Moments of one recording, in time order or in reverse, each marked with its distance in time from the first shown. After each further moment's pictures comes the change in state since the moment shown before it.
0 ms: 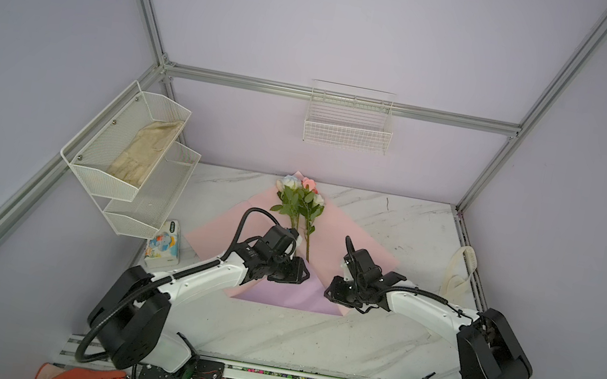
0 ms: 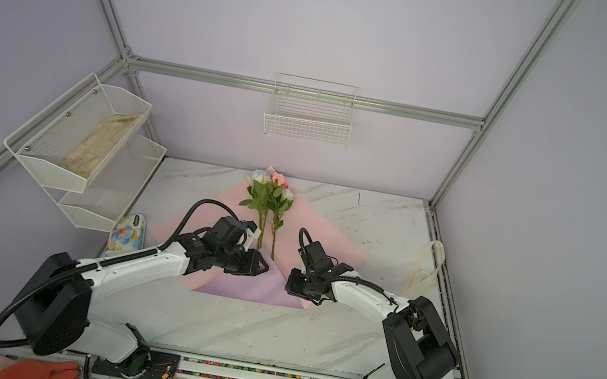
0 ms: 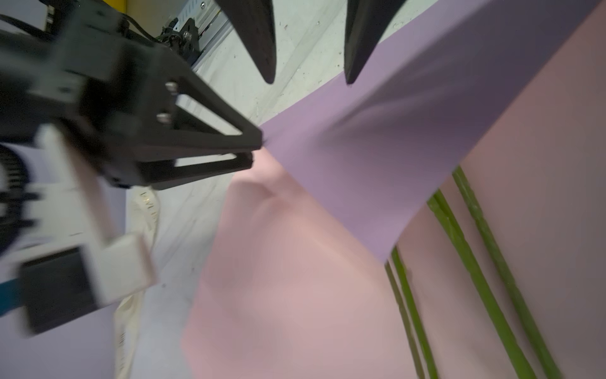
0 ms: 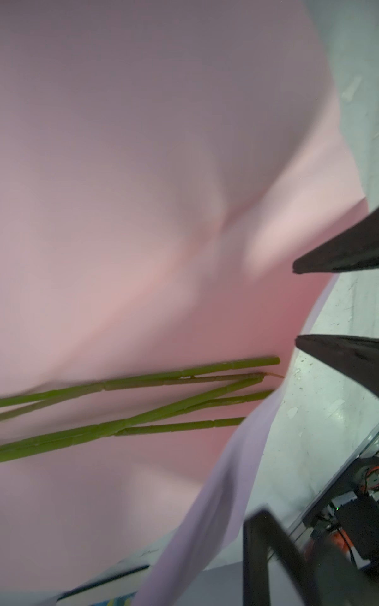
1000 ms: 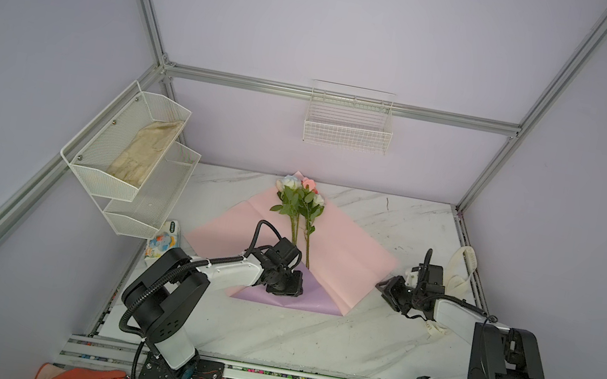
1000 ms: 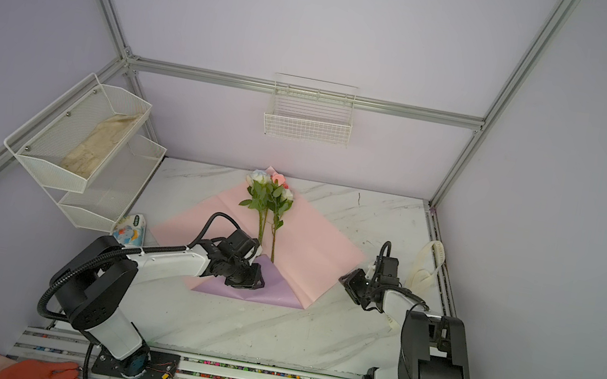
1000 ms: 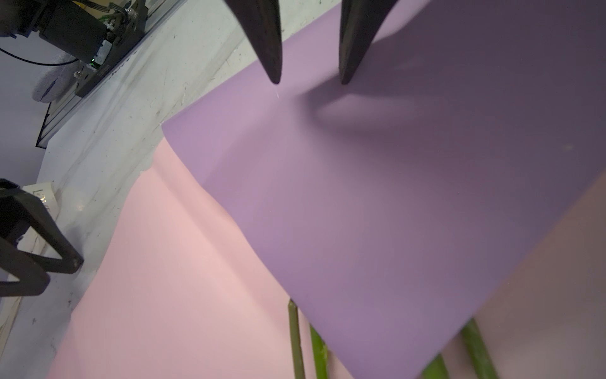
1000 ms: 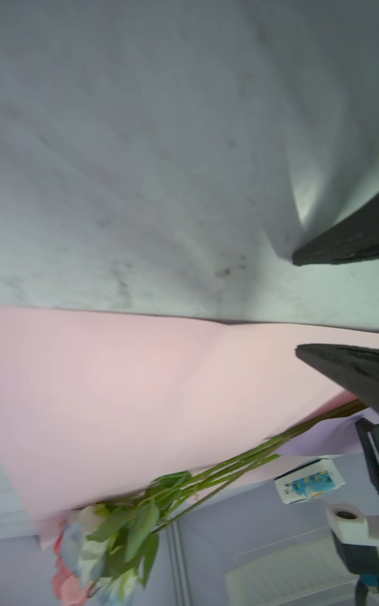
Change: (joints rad) left arm -0.002 0.074 -0.030 -0.001 -0.052 -0.002; right arm -0.652 0.003 -0.251 0.315 -0.220 0.024
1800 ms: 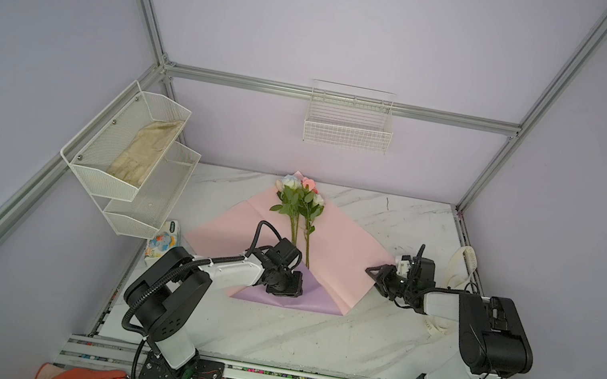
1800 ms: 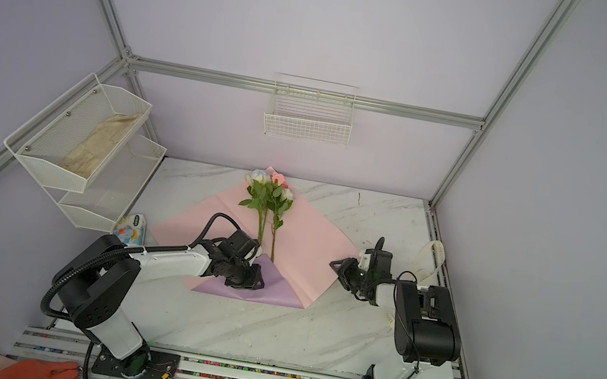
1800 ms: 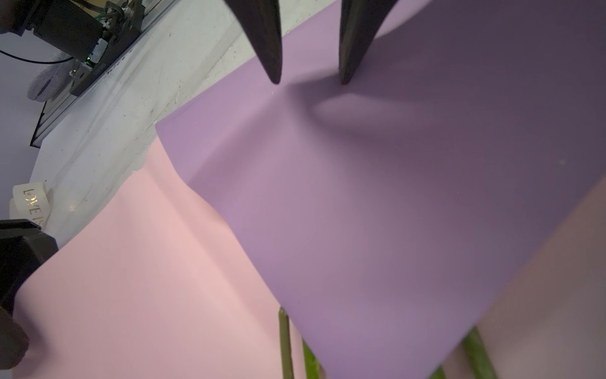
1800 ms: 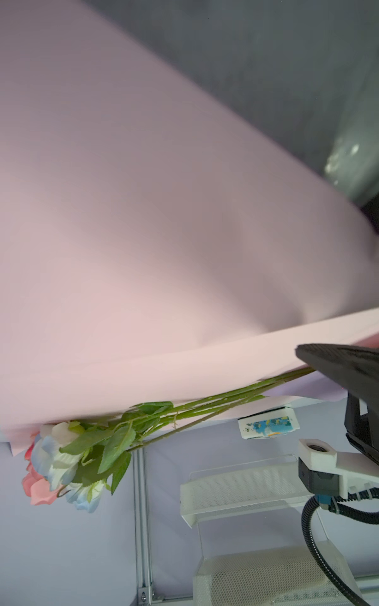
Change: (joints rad) left arm 0.000 0.013 0.000 -0.003 0.000 0.000; right arm 0.153 0.200 -0.009 0.423 -0.180 0.147
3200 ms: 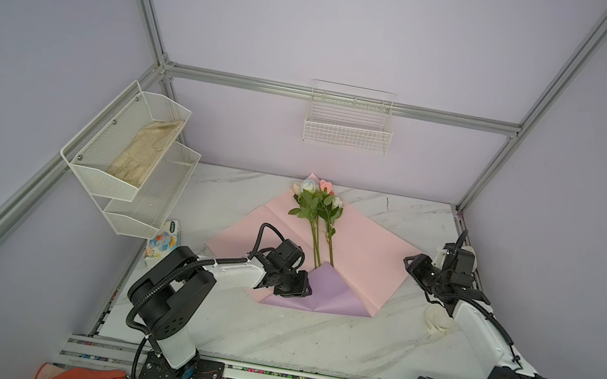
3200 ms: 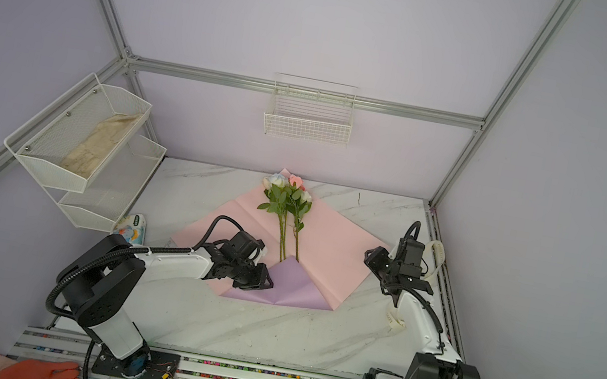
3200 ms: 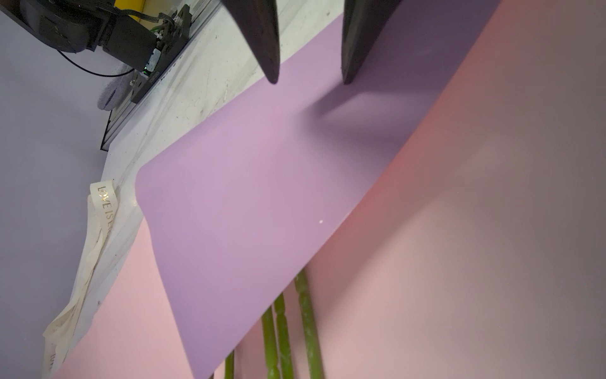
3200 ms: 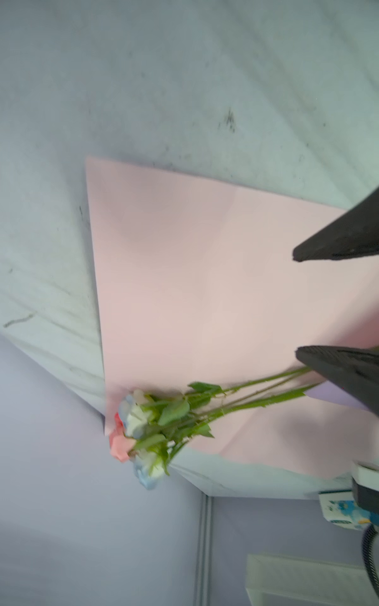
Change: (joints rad) left arm -0.020 -0.024 -0.061 0.150 0.071 -0.124; right arm -0.039 -0.521 0.174 -0.618 0.374 -0.267
